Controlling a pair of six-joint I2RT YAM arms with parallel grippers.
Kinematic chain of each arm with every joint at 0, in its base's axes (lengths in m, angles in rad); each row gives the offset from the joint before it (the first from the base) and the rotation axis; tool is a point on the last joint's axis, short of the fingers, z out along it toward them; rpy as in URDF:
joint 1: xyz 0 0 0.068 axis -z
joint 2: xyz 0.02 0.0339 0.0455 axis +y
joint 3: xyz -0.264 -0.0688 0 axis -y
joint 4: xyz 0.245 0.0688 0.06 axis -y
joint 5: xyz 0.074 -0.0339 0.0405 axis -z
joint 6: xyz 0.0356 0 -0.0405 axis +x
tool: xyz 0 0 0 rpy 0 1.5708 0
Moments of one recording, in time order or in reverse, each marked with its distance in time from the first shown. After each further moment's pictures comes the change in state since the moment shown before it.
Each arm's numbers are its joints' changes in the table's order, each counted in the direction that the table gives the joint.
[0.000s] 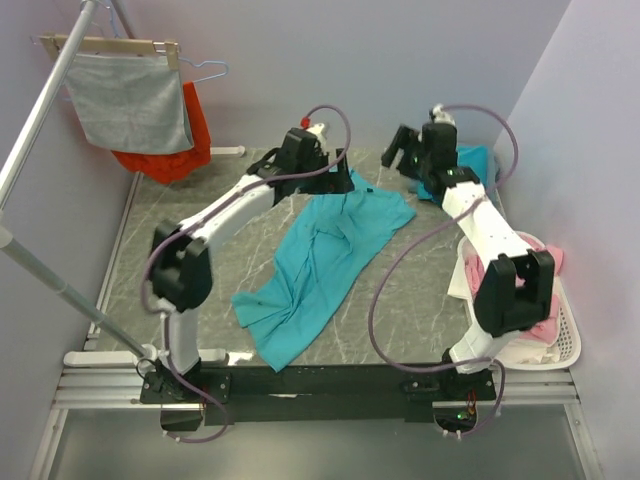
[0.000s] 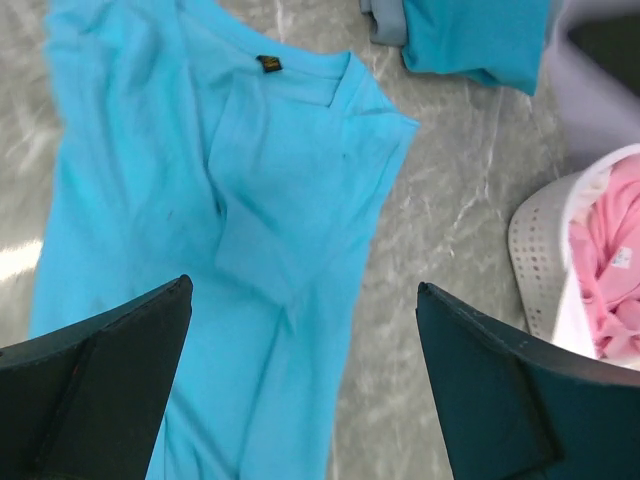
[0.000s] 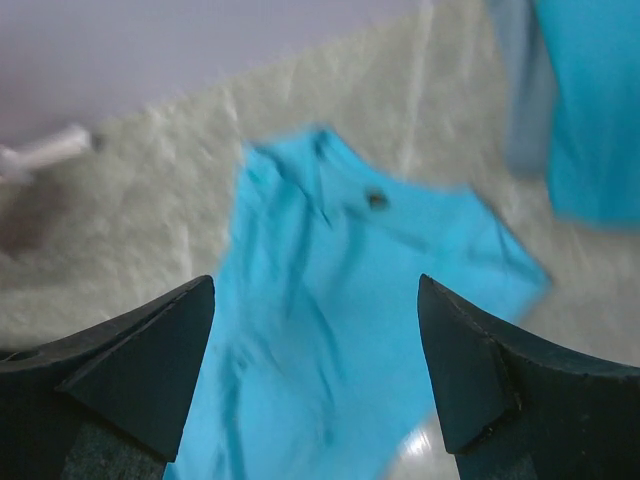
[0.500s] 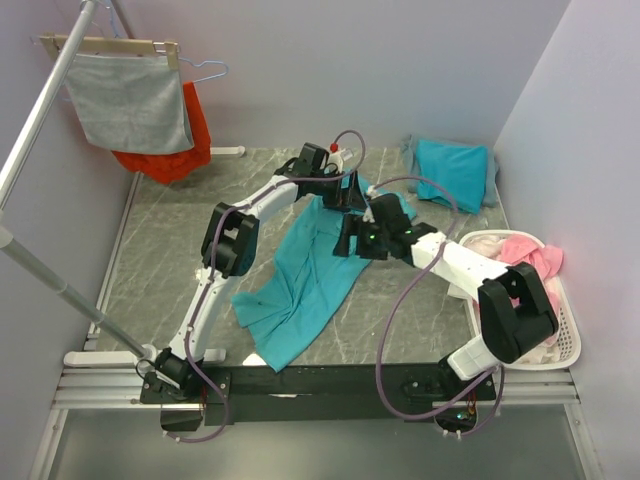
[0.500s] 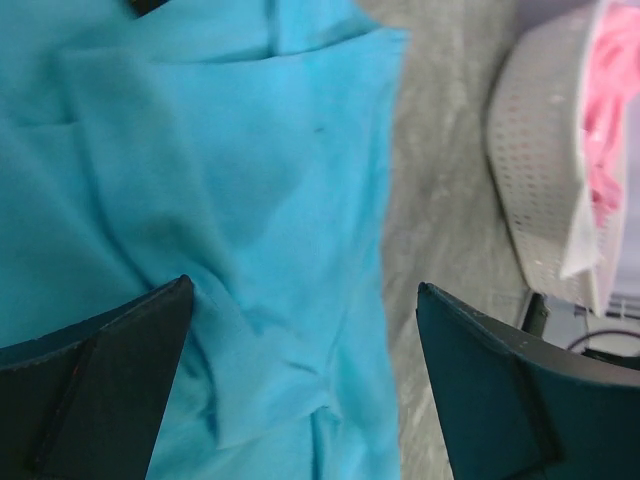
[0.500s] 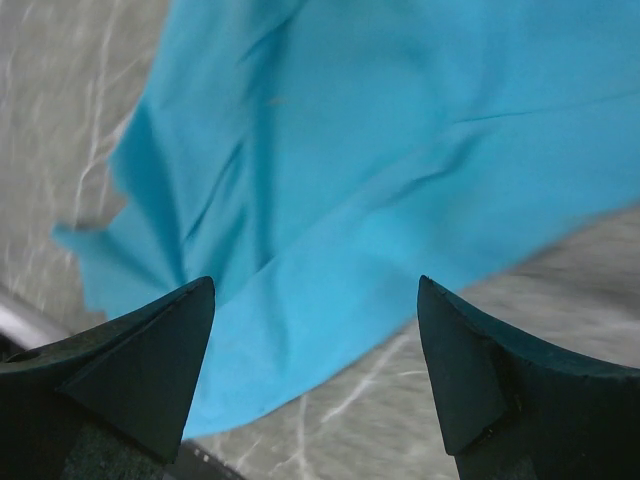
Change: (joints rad) left arm -0.092 0.690 0.508 0.024 0.637 0.097; right arm -0.277 -0.183 -0.566 0.005 -0.175 0.063
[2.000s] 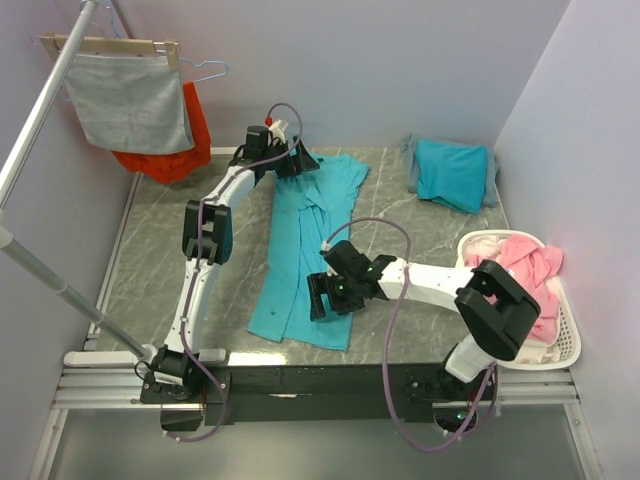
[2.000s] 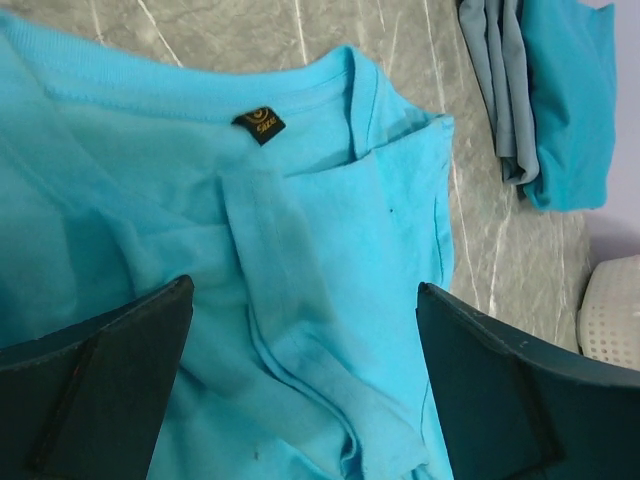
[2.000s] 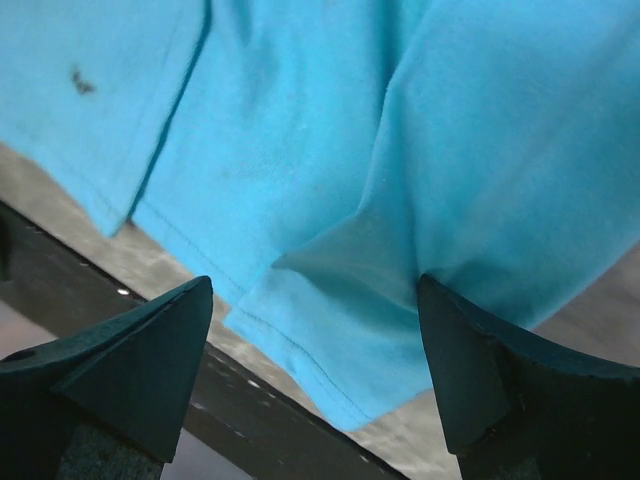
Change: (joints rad) left arm -0.278 0.177 0.206 0.217 -0.106 -0.098; right arm -0.392 0.087 -0.093 -0.066 -0.048 0.064
